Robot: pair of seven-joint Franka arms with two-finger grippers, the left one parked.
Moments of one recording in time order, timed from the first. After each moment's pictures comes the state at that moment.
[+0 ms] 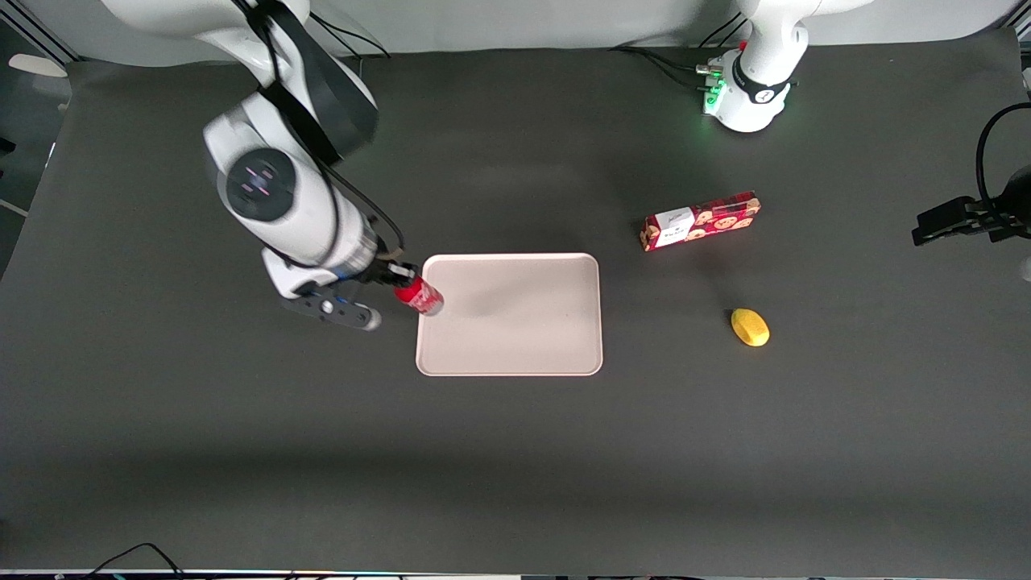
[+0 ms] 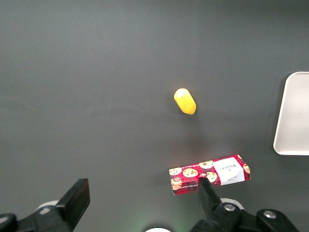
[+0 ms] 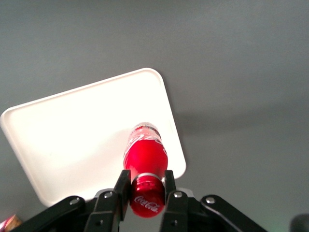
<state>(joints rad) 0.09 0.41 0.50 -1.52 -0.11 1.81 0.89</state>
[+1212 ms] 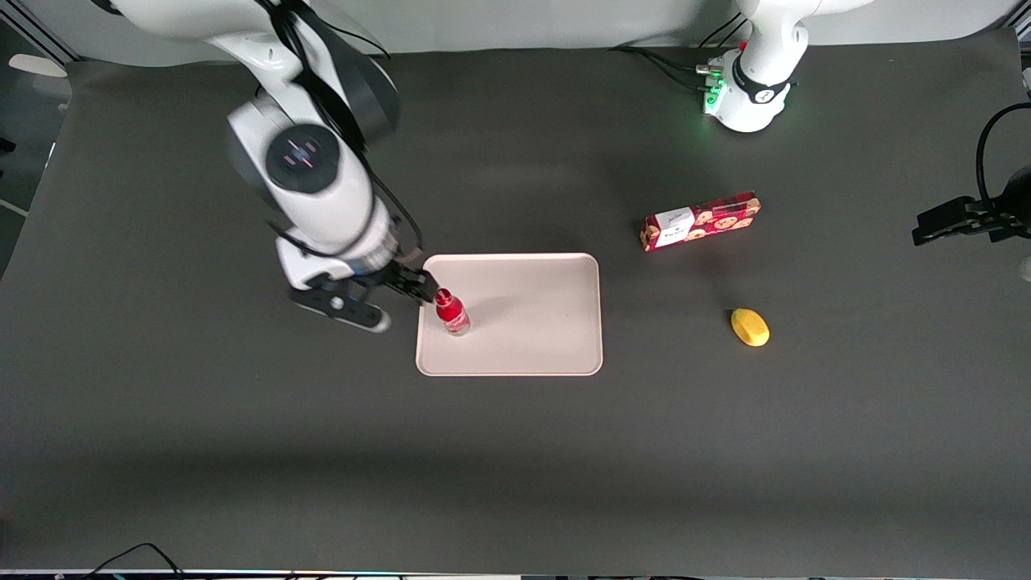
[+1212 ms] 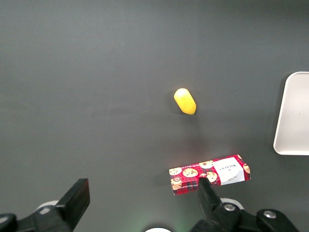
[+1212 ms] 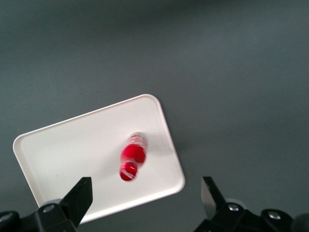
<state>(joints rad) 0.08 0.41 0.56 -1.41 -0.26 1.72 0.99</state>
